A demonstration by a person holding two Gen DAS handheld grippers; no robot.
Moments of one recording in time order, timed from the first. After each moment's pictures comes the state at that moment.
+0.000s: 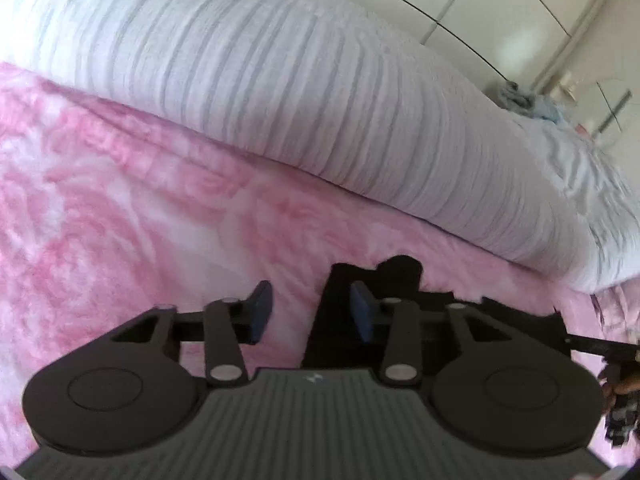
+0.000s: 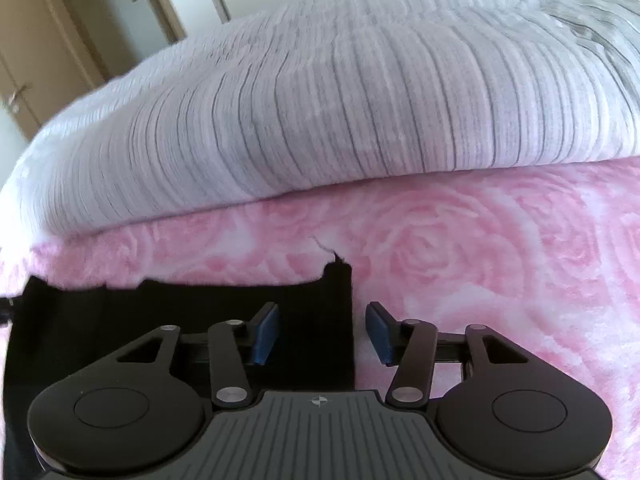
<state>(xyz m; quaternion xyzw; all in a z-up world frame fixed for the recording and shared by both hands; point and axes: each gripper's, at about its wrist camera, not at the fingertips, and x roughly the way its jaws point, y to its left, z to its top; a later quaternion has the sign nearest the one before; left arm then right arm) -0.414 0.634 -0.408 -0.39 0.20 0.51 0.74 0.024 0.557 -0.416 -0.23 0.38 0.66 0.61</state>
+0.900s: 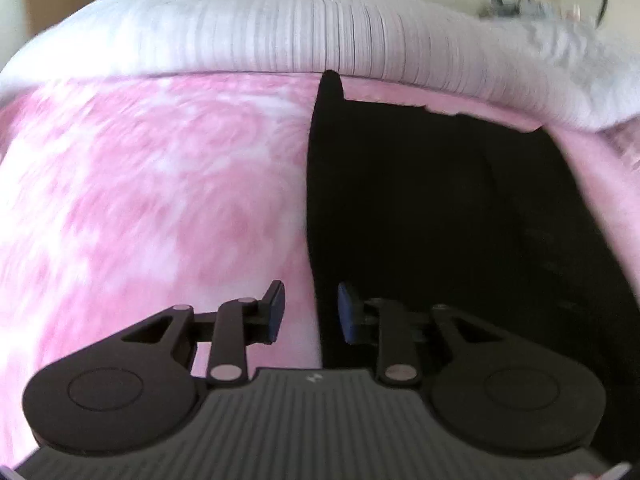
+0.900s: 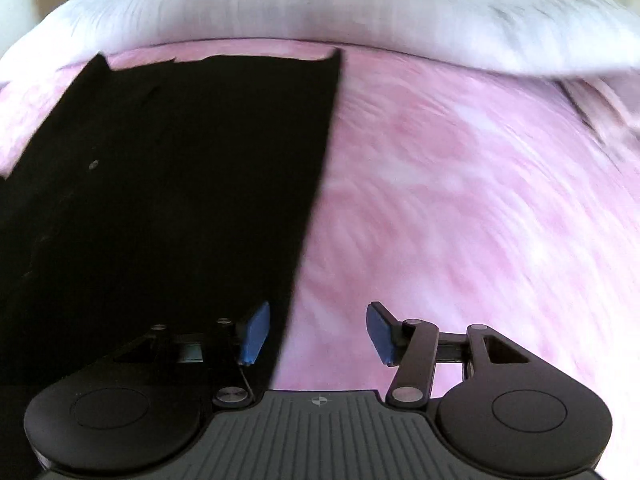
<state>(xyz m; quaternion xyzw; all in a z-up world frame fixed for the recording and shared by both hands) -0.455 0.362 -0.371 -0.30 0.30 0.54 0.73 -0.028 0.238 -0.379 -0.34 0.34 0.60 0.64</state>
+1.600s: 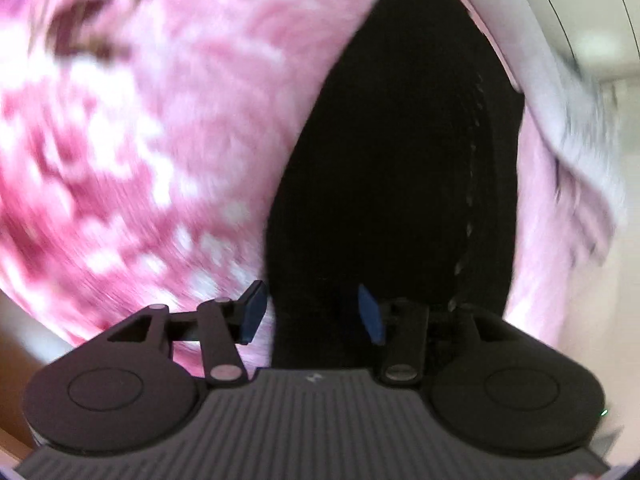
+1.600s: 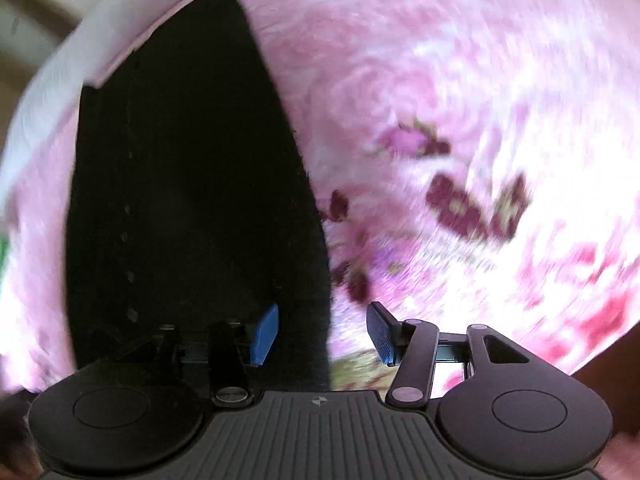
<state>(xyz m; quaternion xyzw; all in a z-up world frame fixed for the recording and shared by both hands) -0.533 0.088 -0.383 -0.65 0.20 0.46 0.57 -0.063 -0.017 -0.387 -0.13 0.63 0.47 0.60</state>
